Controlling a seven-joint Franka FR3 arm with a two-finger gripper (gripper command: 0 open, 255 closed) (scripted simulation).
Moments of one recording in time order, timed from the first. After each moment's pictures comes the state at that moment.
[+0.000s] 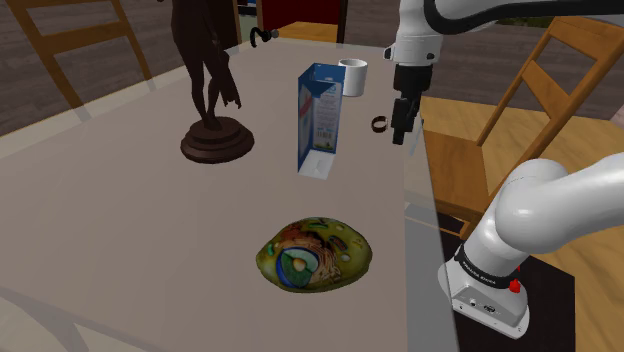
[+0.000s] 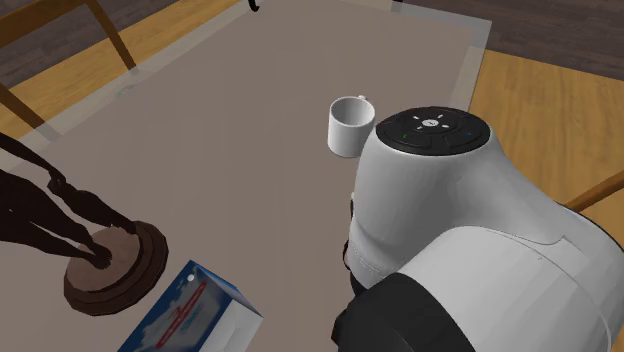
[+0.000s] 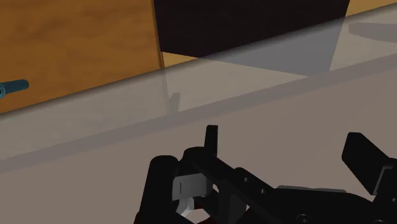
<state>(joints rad) -0.02 -0.74 0.01 -2.45 0.09 1.56 -0.16</state>
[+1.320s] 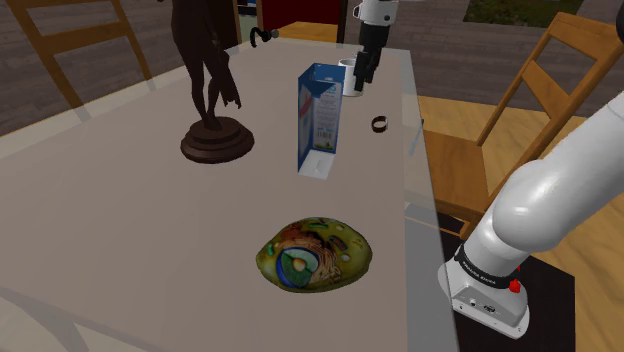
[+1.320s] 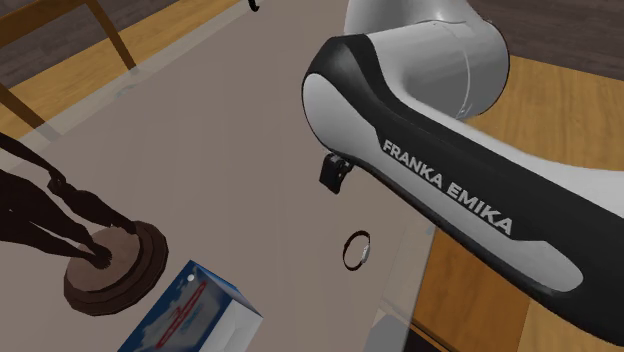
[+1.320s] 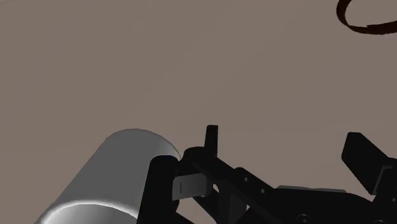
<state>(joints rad) -0.07 -0.23 -0.14 -1.96 0.00 1.74 -0.42</state>
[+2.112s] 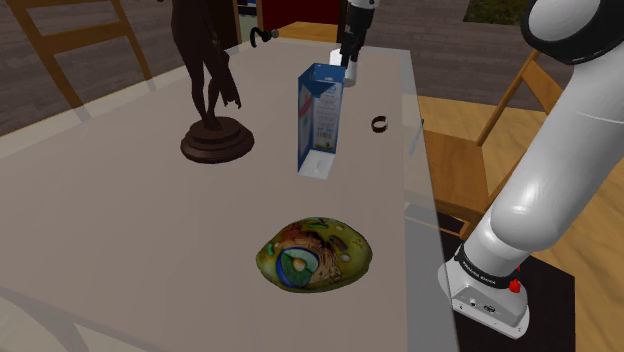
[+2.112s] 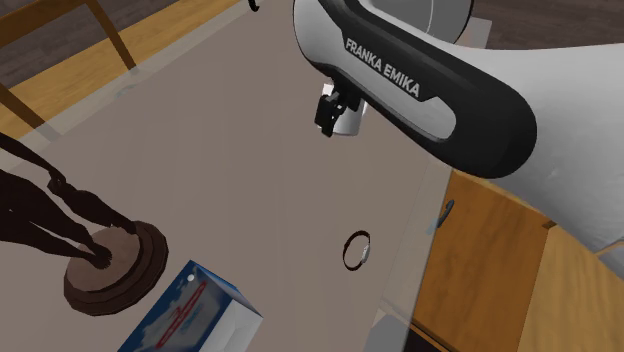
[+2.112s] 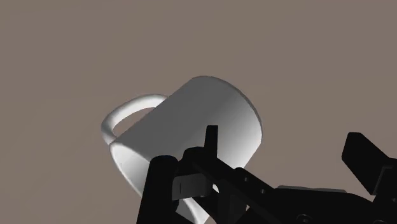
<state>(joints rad) -0.11 0.05 -0.20 -1.59 0.05 1.75 -0.55</state>
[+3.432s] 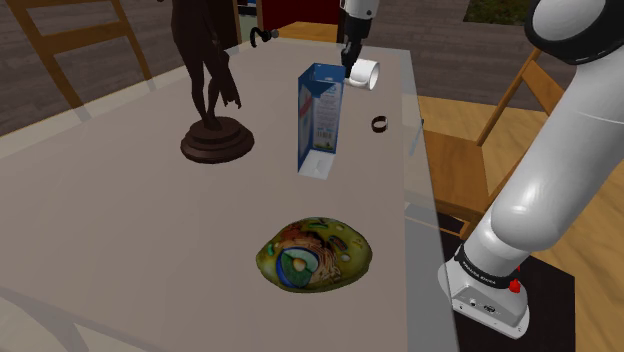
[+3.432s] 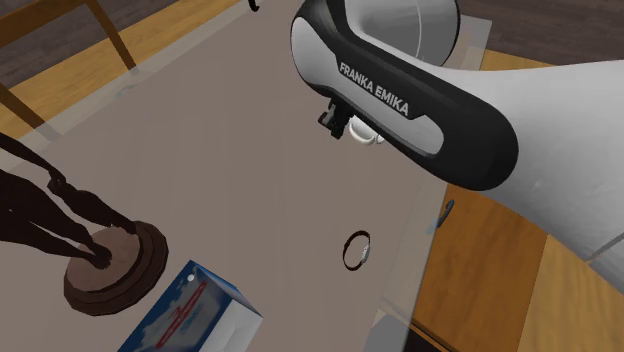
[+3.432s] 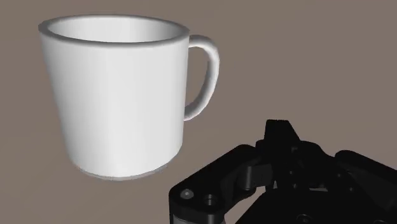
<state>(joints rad) -0.10 0.03 -0.19 -1.66 0.05 1.81 -0.54</state>
